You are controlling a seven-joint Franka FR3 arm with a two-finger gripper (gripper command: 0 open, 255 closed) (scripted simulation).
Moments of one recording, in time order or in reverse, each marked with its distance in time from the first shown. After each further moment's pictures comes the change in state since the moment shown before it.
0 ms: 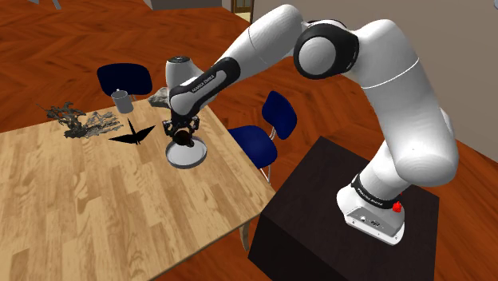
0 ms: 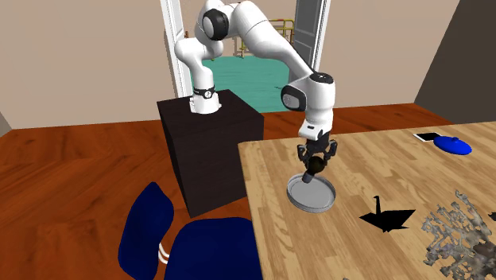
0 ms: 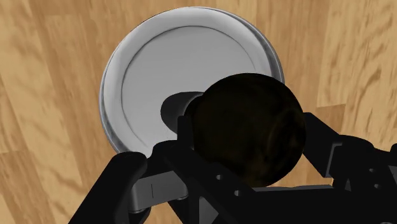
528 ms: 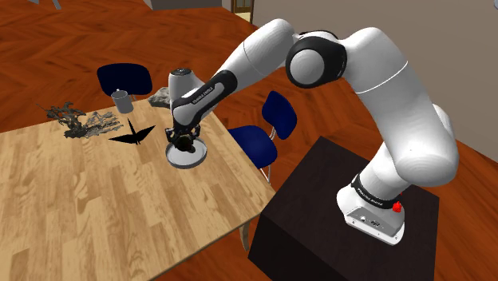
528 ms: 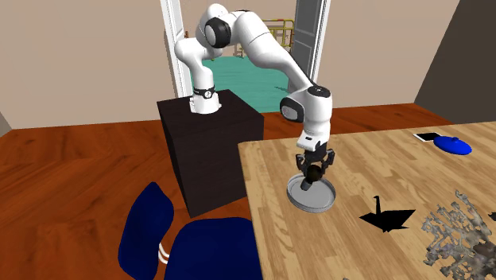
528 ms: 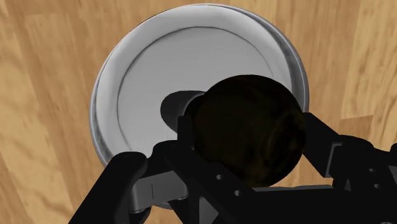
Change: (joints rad) arm 0.006 0.085 -0.009 0.036 -0.006 0.049 -0.004
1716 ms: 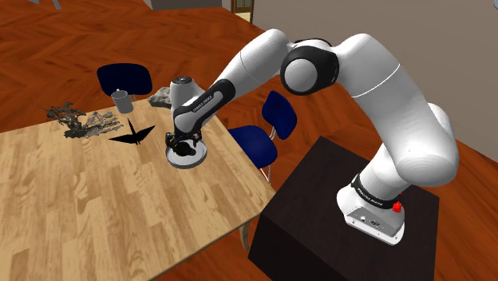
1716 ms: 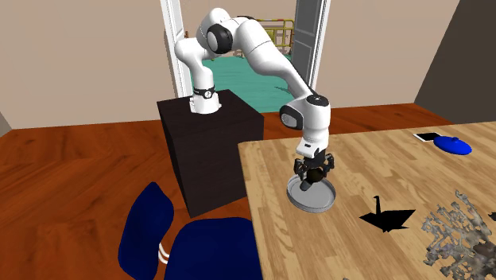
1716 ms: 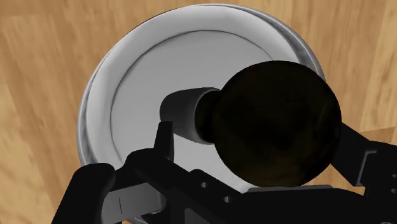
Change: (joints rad) arm 0.008 0.064 -0.005 0.034 -0.005 0.032 0.001
